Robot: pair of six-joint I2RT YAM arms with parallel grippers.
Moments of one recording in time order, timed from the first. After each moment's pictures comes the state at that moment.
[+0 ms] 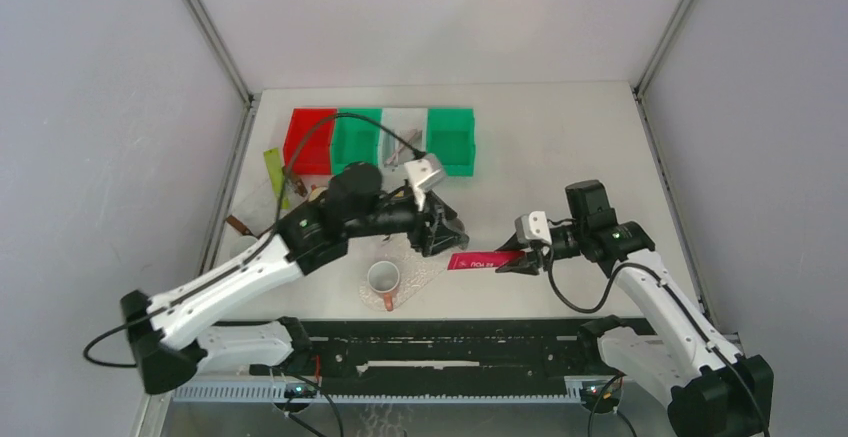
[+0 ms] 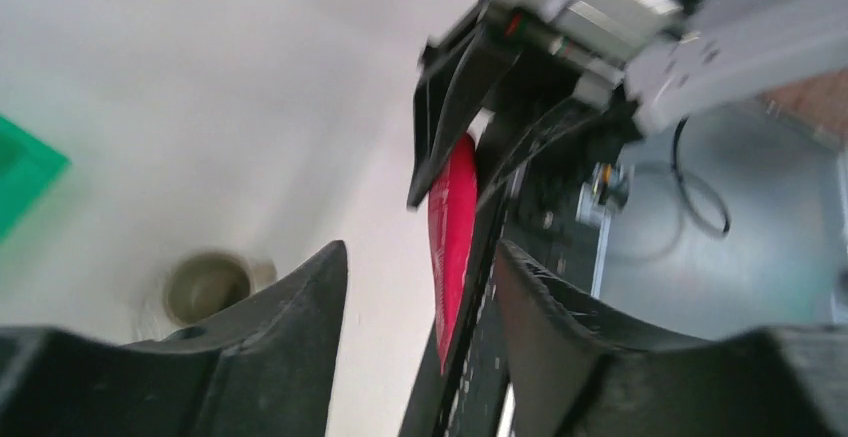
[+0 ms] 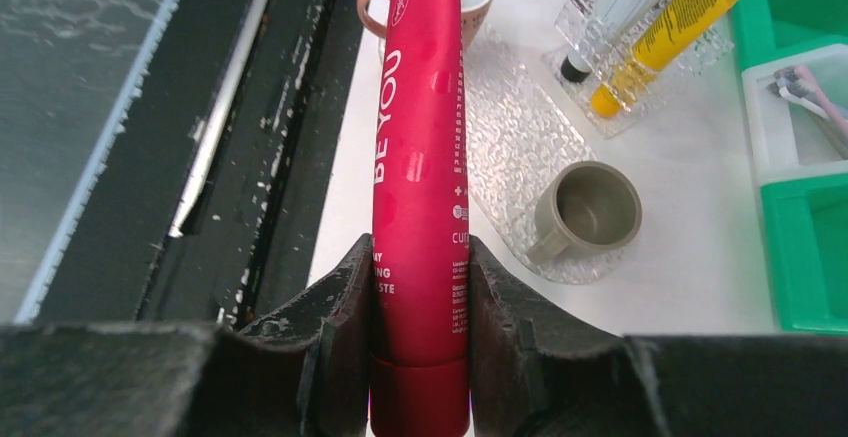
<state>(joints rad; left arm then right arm) -0.94 1.20 1.16 -0.37 0.38 -0.16 0.31 0.93 0.71 -0.73 -1.16 -1.08</state>
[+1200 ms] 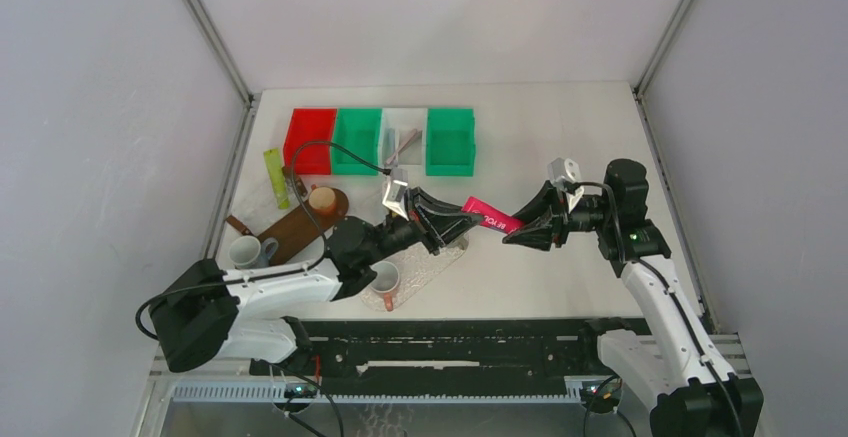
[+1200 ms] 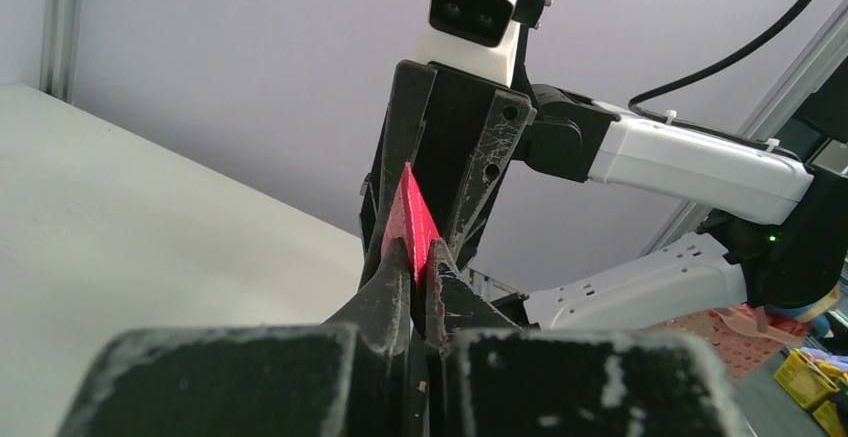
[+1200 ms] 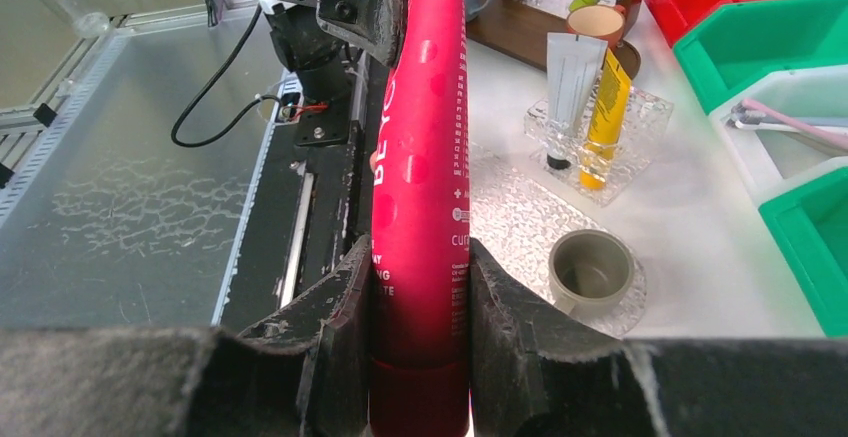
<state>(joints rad) -0.96 1.28 0.57 1.14 0.28 -0.61 0.11 0.87 0.71 -0.17 -1.44 -0.18</state>
